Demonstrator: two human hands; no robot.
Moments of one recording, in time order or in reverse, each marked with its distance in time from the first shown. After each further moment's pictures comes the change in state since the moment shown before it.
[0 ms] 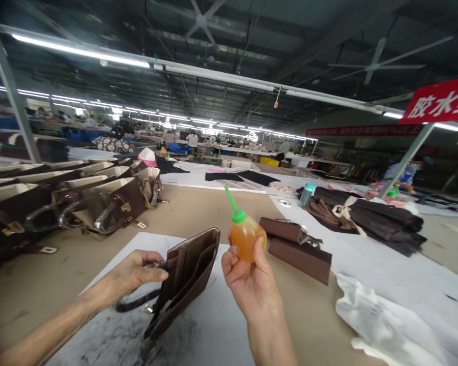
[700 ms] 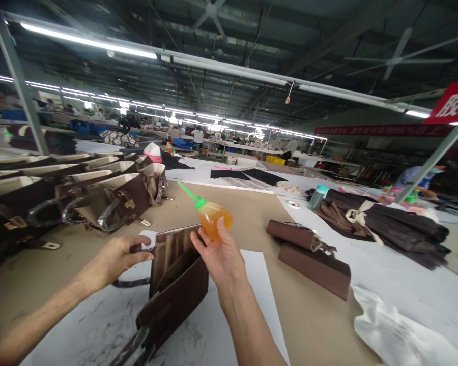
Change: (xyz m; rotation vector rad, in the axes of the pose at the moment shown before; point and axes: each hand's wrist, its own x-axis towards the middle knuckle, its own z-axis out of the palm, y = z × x) left_hand 0.017 -0.017 -0.063 0.734 0.339 0.049; right_hand 0.080 0.062 0.008 -0.133 -0.066 0.103
